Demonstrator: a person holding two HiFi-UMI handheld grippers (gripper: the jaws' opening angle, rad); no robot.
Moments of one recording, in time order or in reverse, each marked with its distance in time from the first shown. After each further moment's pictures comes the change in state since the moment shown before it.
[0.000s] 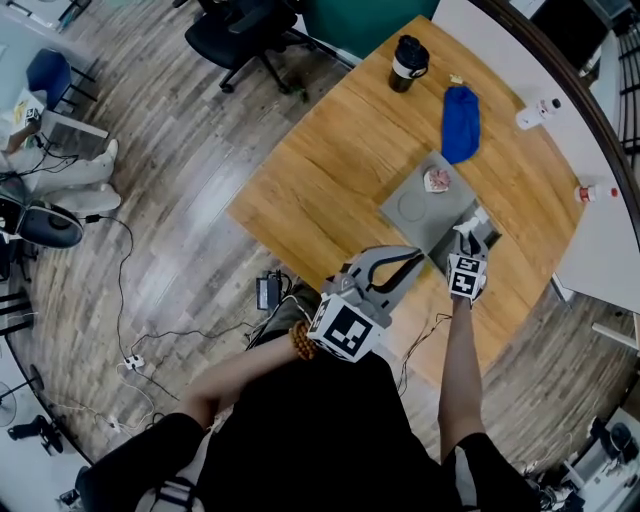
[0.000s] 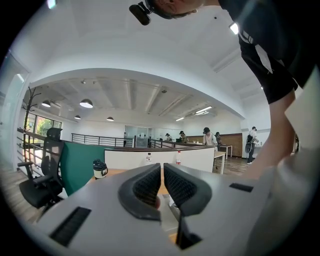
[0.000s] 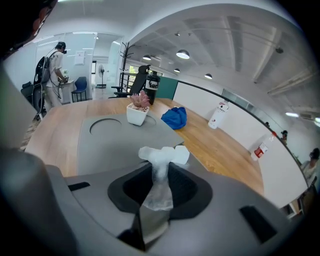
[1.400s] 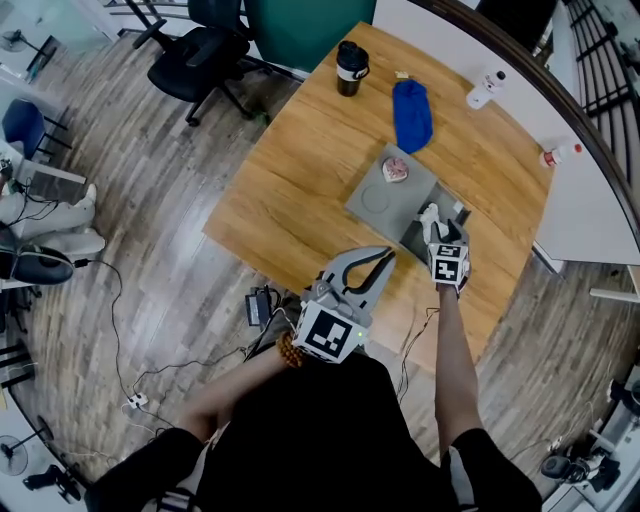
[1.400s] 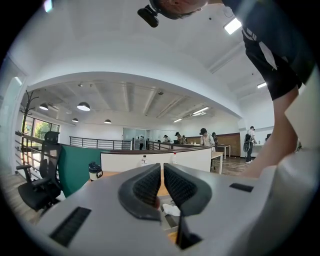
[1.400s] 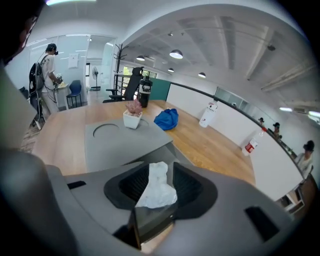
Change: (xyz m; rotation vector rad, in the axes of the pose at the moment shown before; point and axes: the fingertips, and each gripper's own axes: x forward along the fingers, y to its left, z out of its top) left arm -0.009 -0.041 0.008 0.032 -0.008 -0.018; right arm -0.040 -0.017 -0.004 0.061 0.007 -0.031
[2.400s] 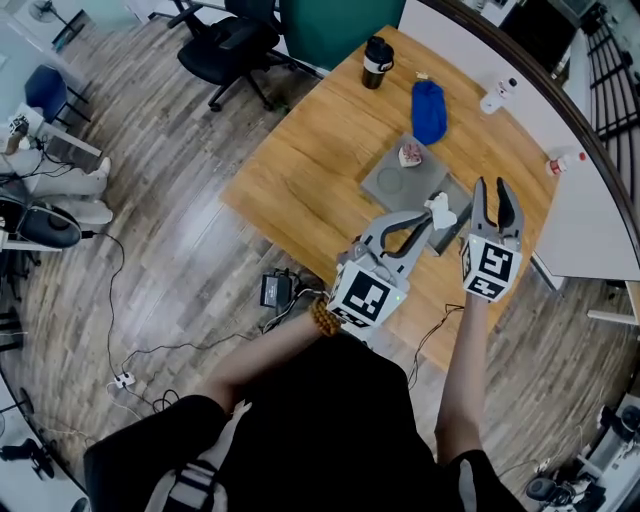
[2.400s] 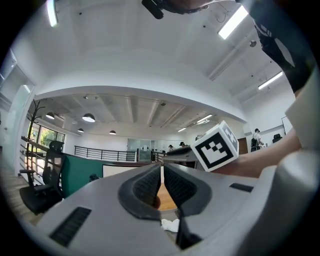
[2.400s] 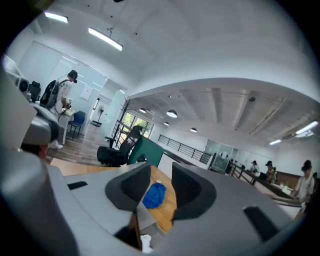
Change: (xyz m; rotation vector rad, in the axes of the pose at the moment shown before) left arm 0.003 -0.030 0.034 0.011 -0.134 0.059; right arm -0.226 -0.009 0.209 -0.093 -0.619 -0.131
